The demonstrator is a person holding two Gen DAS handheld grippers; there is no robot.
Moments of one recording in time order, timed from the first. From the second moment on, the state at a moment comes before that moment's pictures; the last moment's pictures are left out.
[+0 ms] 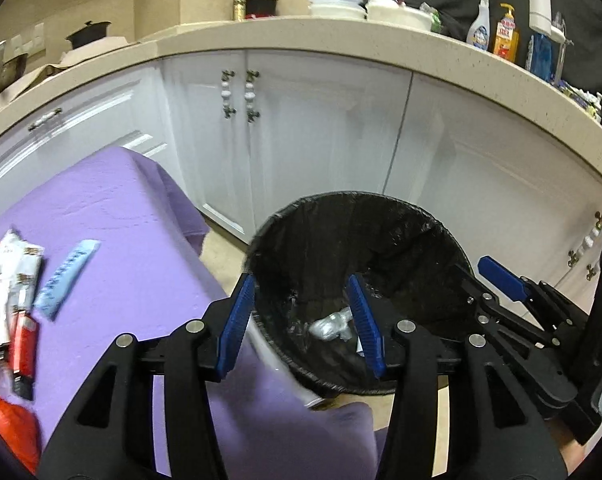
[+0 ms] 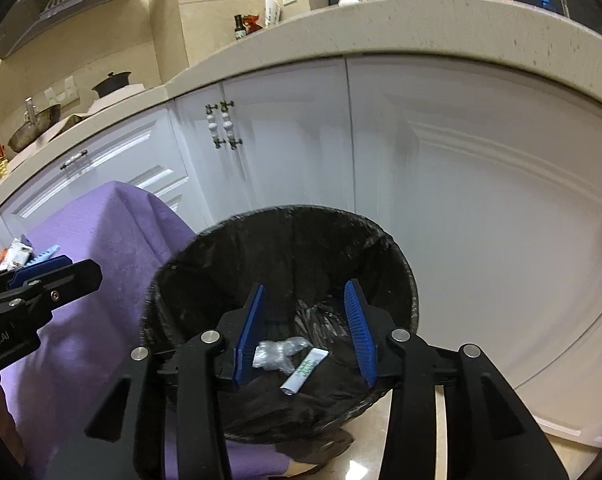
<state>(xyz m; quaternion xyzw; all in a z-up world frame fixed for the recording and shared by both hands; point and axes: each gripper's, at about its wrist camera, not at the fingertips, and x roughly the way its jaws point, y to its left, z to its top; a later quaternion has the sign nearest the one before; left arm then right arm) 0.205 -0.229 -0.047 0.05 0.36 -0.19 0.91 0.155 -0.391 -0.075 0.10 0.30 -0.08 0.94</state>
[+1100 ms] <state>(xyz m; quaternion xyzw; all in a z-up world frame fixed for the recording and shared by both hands) 0.064 0.117 -0.012 -0.05 0.31 0.11 0.94 0.111 -0.098 -0.021 0.01 0.28 0.17 0.94</state>
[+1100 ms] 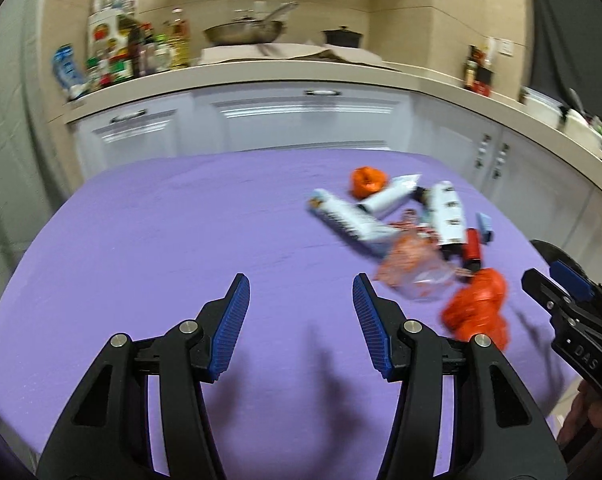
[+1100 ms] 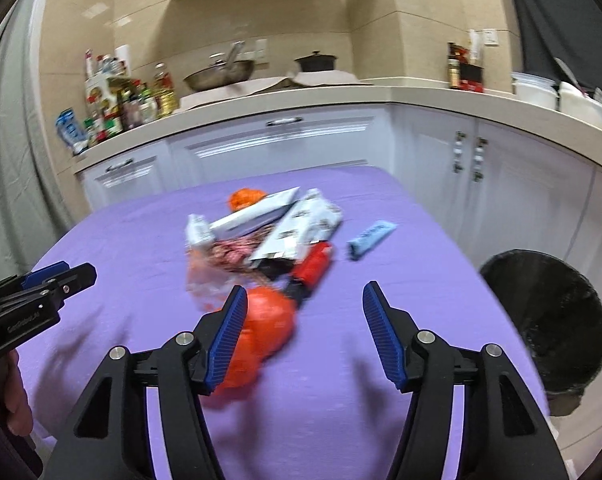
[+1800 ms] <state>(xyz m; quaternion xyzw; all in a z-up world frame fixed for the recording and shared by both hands) 0.060 0.150 -0.030 -0.07 0.32 0.11 0.94 0.114 -0.061 -0.058 -0.01 0.34 0.18 0.92</state>
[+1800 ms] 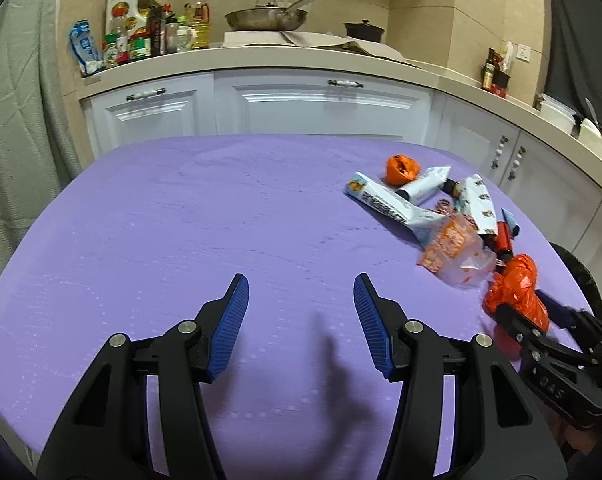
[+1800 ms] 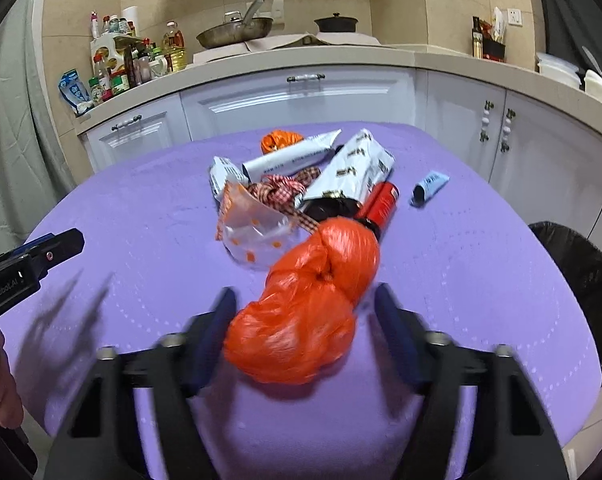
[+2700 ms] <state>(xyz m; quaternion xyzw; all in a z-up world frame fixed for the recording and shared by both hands) 0.121 0.015 -0.026 -0.02 0.32 0.01 0.95 0.123 -0.174 -0.043 0.03 0.31 0.11 0.94</state>
